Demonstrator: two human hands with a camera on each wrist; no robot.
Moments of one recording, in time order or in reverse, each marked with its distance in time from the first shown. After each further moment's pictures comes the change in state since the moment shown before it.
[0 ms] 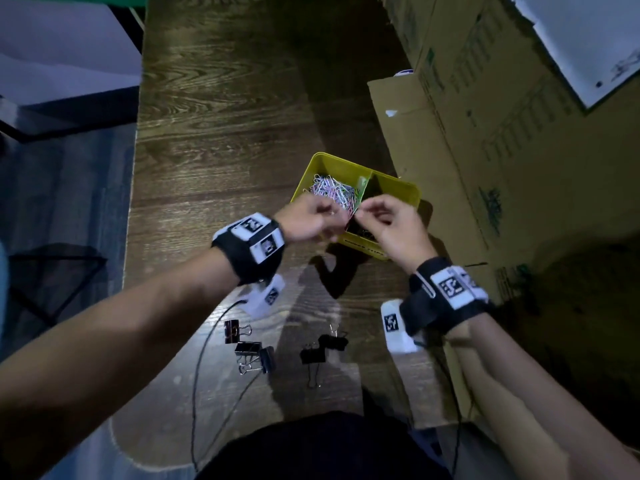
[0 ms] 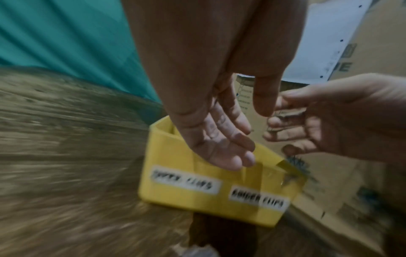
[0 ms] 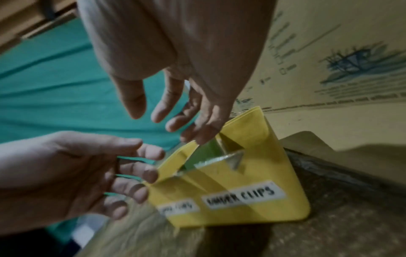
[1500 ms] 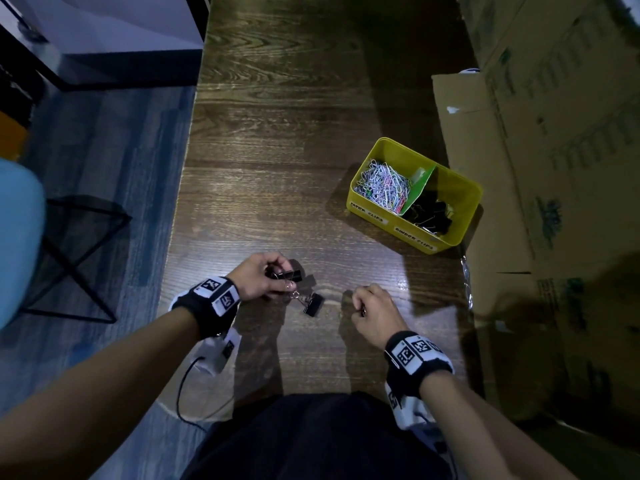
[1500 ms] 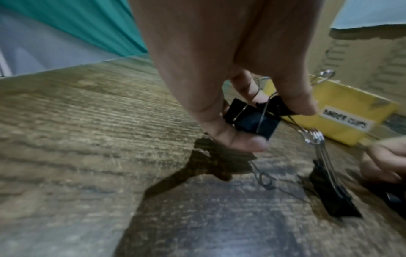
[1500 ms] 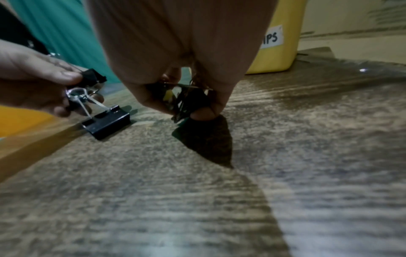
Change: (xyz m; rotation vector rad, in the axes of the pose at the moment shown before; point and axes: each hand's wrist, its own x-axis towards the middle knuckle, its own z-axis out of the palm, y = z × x) left_hand -0.105 -0.191 -0.050 -0.131 0.176 -0.162; right_hand -0.096 0.097 0.103 -0.666 -0.424 0.078
